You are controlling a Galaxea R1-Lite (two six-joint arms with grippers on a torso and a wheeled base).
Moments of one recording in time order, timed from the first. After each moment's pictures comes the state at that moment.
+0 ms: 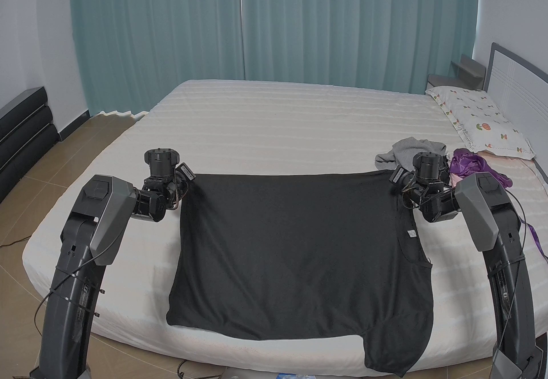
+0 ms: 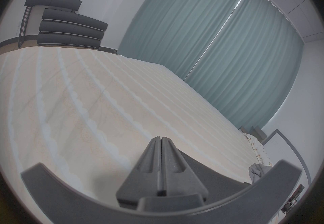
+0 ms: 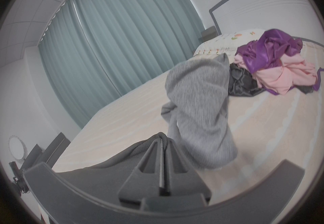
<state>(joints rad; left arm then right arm) -0.09 2.79 -2.00 -0.45 0.16 -0.68 0.03 2.80 -1.90 -0.61 -0.08 0.52</state>
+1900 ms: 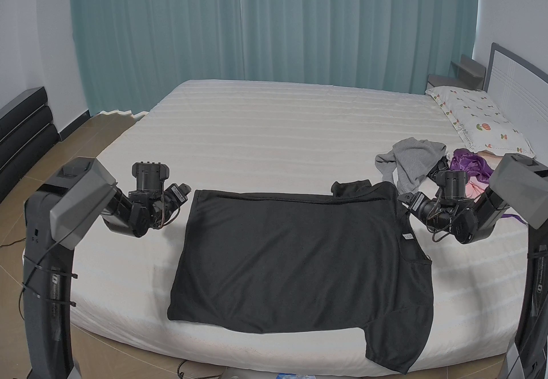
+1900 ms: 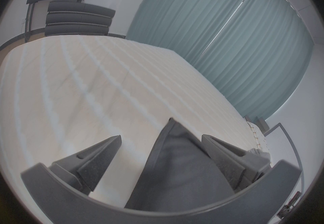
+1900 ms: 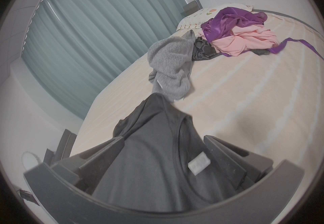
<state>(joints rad) -0.10 2.51 -1.41 -0.56 0.11 -0.74 0.04 2.37 -1.08 -0.74 0.01 0.67</state>
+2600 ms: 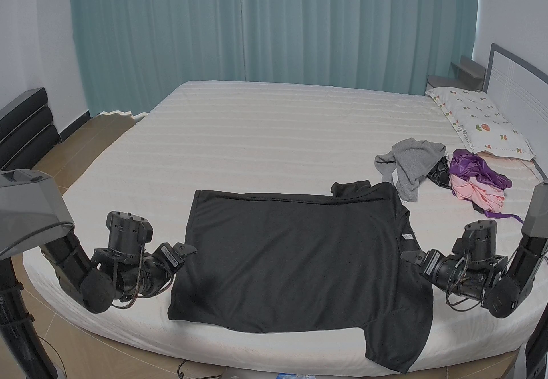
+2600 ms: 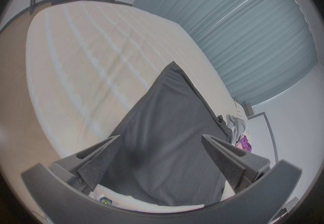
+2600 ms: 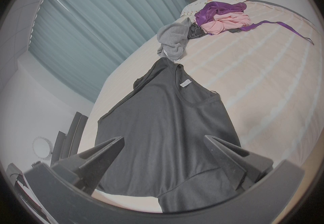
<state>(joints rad) -0.27 2.04 -0.49 -0.83 0.00 -0.97 0.22 2.01 -0.24 -1.14 0.00 0.75</state>
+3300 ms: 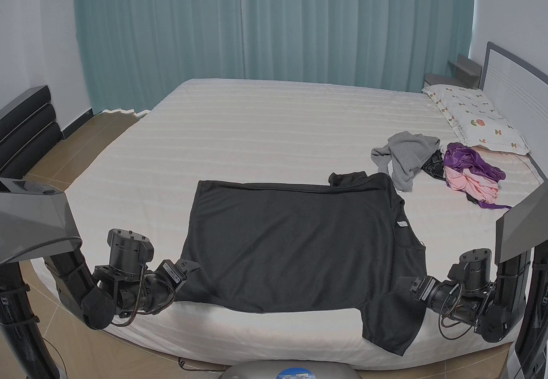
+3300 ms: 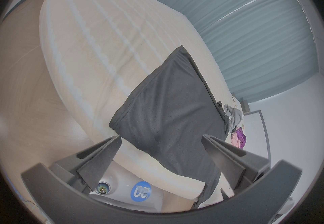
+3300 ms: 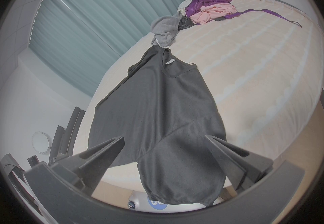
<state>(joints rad) -0.30 2.07 -0.36 -0.96 -0.06 -1.06 0.26 2.23 -0.02 -1.55 -0.01 0.77</state>
